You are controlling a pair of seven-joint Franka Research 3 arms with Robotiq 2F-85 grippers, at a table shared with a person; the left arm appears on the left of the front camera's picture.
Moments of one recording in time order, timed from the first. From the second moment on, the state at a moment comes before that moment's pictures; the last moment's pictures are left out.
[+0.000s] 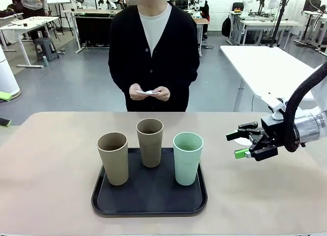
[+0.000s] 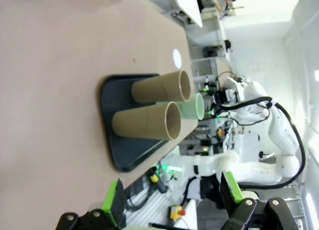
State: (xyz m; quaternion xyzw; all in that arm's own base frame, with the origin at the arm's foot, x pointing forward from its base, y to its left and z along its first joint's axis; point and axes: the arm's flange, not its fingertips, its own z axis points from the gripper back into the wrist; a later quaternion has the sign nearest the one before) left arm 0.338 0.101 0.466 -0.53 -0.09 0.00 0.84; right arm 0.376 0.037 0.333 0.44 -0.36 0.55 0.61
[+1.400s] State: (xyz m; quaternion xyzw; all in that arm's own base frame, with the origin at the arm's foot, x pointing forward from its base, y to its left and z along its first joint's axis) left arm 0.338 0.101 0.466 -0.53 -0.09 0.00 0.84; right arm 0.383 0.071 0.275 0.44 -0.43 0.57 0.55
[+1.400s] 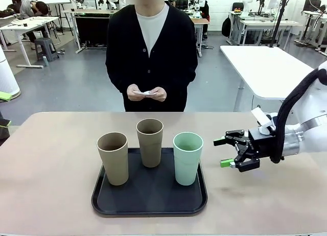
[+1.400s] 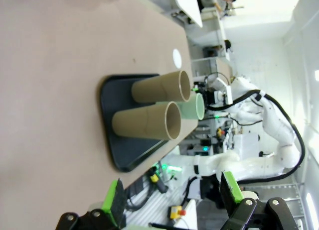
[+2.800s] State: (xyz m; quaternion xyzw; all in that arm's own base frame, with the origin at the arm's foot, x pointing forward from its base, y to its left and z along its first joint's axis) left arm 0.338 0.101 0.466 -0.53 -0.09 0.00 0.84; right arm 0.385 0.133 0.236 0.45 -0.37 0.60 0.55
